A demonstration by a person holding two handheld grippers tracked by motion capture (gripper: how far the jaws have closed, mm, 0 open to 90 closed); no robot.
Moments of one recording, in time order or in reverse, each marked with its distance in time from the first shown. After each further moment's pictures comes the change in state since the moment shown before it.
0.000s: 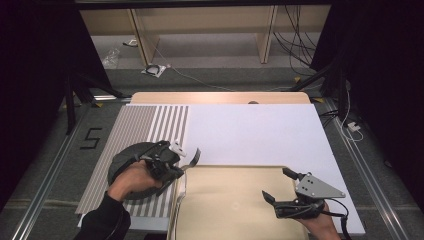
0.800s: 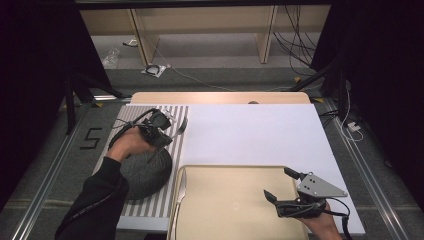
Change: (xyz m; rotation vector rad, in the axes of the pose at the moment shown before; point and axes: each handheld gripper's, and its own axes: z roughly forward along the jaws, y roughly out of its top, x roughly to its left) left arm 0.091 0.026 -0.006 0.005 0.140 -0.073; right arm -0.005 -0.002 -0.002 0.000 -0.005 0.014
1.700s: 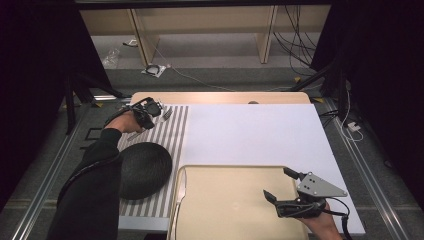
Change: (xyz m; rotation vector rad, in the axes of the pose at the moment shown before) left arm 0.098 0.003 0.053 0.212 0.198 0.125; right arm 0.000 0.000 0.001 -0.006 0.012 0.003
